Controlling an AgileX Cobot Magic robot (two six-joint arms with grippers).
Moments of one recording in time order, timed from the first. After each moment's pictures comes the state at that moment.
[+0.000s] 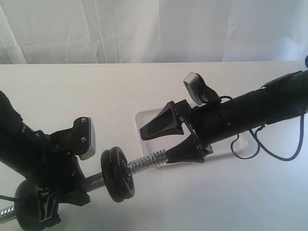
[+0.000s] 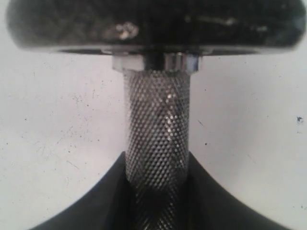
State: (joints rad) left arm -0.47 1.49 -0.73 -0.68 0.68 1.42; right arm 0.21 1.87 -0.96 1.34 1.21 -0.94
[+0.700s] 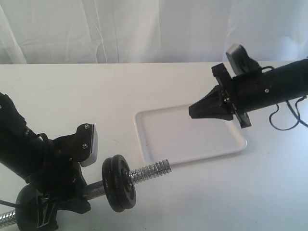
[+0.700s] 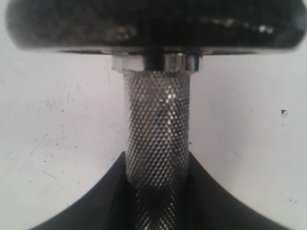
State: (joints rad) left arm -0.47 1.53 -0.73 -0.70 0.73 1.49; right arm 0.01 1.77 -1.07 1.23 1.21 -0.75
